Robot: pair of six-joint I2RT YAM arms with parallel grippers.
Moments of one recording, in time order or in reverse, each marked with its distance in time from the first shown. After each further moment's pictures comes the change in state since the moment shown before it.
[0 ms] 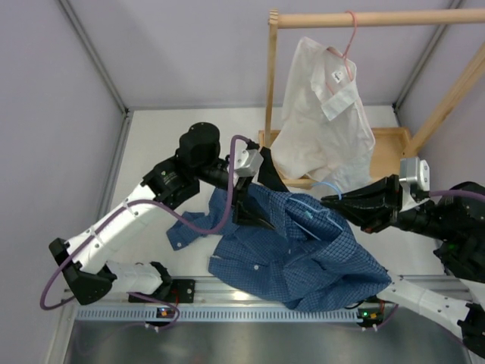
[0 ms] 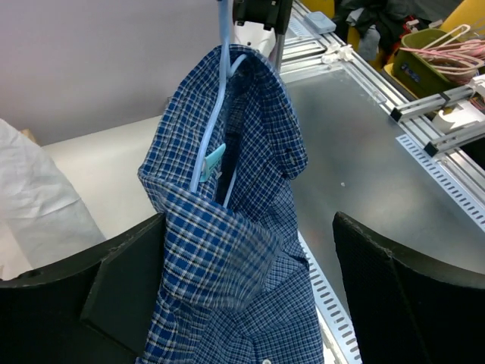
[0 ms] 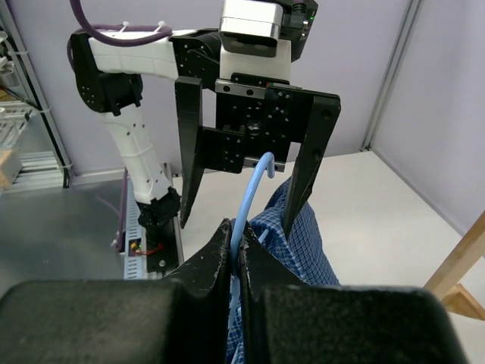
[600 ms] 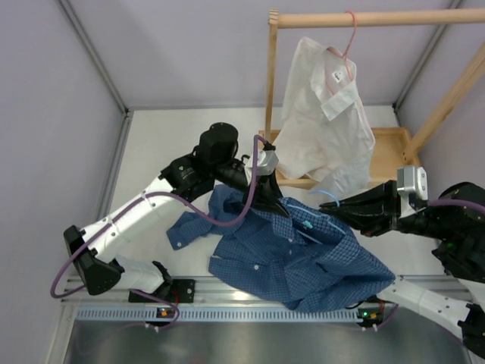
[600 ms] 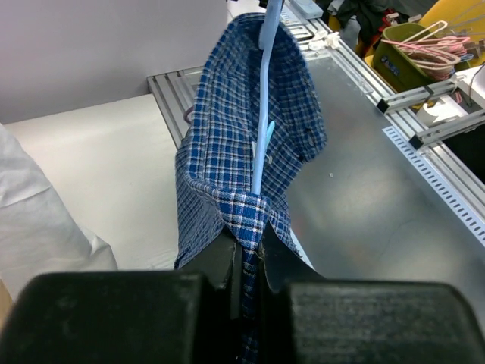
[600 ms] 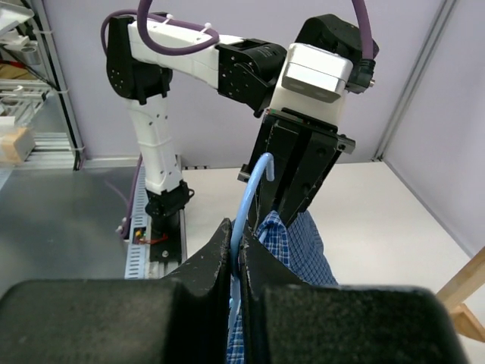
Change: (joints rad) left arm -0.023 0.096 0.002 -0.004 0.014 -0.001; right arm -0.001 -0.007 -0.024 0.004 -0.094 -0.048
